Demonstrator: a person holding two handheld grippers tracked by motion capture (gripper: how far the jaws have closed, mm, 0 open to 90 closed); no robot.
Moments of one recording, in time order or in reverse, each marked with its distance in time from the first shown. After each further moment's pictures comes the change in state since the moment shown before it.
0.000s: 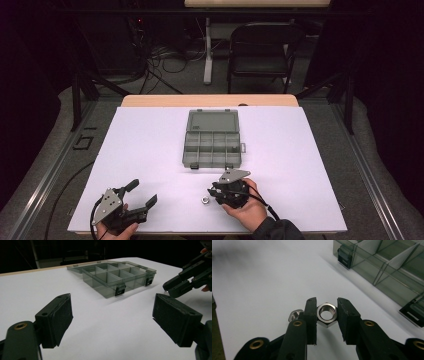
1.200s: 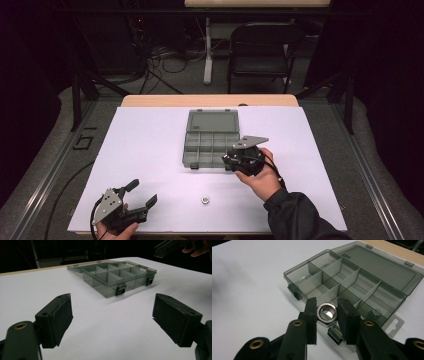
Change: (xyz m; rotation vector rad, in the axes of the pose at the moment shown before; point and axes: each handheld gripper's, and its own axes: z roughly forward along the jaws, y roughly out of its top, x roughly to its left) left arm 0.000 0.000 0.000 0.001 0.002 0.002; right arm -0.065 0.054 -0.036 -0.036 -0.119 0.045
